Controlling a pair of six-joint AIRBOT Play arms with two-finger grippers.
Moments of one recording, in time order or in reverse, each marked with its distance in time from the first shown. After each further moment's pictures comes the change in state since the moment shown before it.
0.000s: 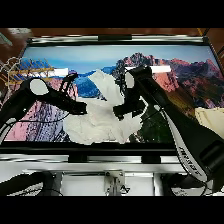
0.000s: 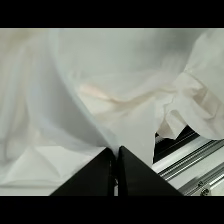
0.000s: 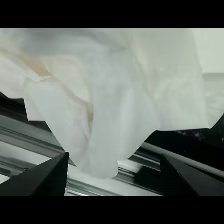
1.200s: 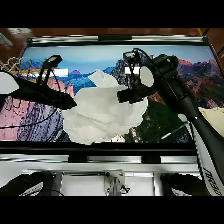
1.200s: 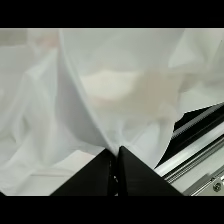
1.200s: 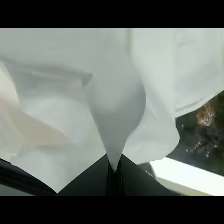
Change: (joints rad) left arm 0.025 0.182 0.099 0.087 -0.097 0.041; right arm 0.027 0.223 0.011 -0.196 -0.235 0.063
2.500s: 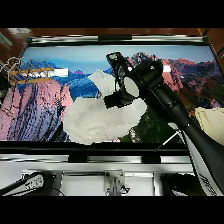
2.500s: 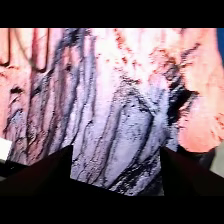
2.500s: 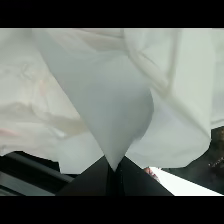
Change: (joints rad) left arm 0.693 -0.136 0.265 0.355 -0.089 -0.016; right arm 0.134 -0.024 0.030 -0.018 -0.010 0.063
